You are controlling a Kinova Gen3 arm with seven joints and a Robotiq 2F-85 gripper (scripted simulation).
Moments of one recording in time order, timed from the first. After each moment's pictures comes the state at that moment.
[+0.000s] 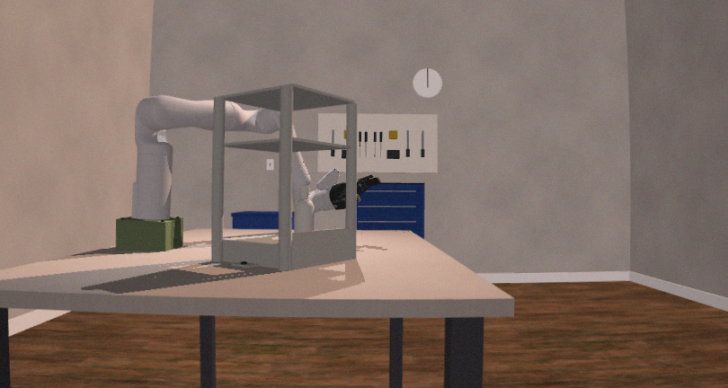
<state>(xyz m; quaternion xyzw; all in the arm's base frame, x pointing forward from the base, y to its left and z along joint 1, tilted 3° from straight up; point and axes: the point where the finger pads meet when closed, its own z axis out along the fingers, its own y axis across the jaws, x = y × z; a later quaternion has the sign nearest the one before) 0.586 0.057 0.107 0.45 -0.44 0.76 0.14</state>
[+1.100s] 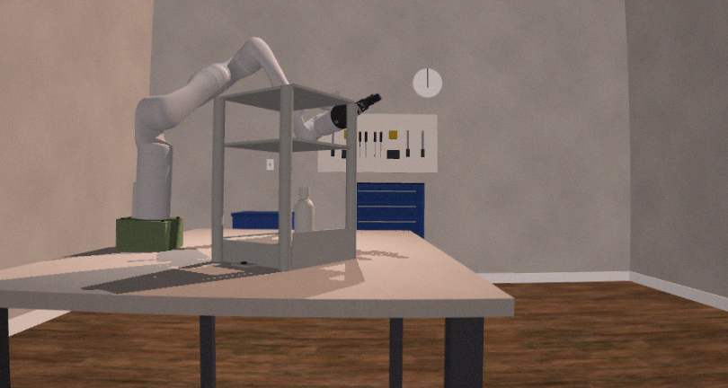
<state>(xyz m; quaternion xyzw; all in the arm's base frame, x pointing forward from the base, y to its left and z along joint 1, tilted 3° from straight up) 0.577 0.064 0.351 0.45 -0.44 0.77 0.15</state>
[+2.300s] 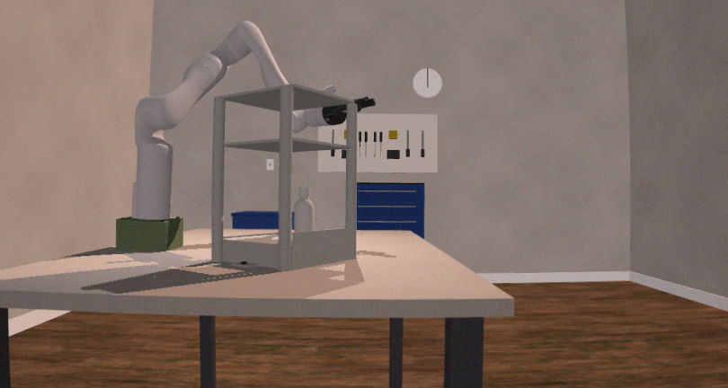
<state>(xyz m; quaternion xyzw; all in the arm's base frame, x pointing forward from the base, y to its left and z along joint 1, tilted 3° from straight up) 0.560 0.067 0.338 0.53 -0.44 0.71 0.14</state>
